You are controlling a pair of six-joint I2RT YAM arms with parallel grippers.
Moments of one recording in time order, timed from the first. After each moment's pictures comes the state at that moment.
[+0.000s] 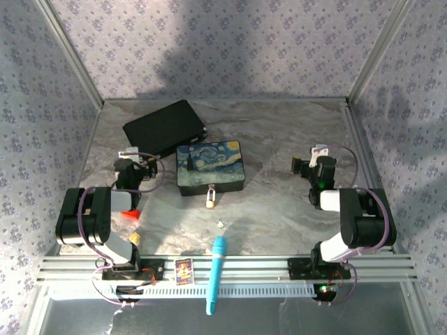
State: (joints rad) left arm 0.01 1.54 0.39 0.70 -0.09 -0.05; right arm -0.02 1.51 0.40 0.68 0.06 -0.01
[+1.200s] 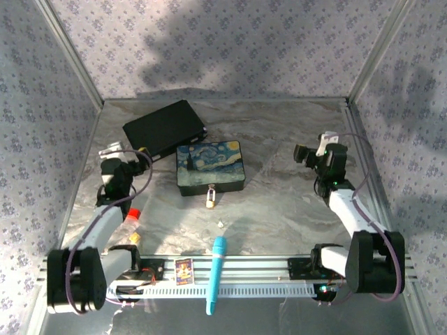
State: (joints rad) left arm 0.01 1.00 0.43 0.26 -0.09 -0.37; right arm -0.04 1.16 0.62 0.12 -0.07 0.16
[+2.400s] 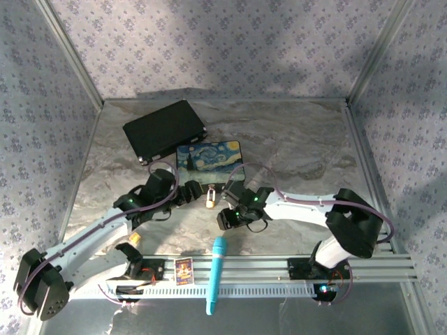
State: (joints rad) left arm -0.69 0.95 0.59 -0.46 0.03 -0.99; right arm 1.03 1.54 0.86 -0.46 -0.15 0.67
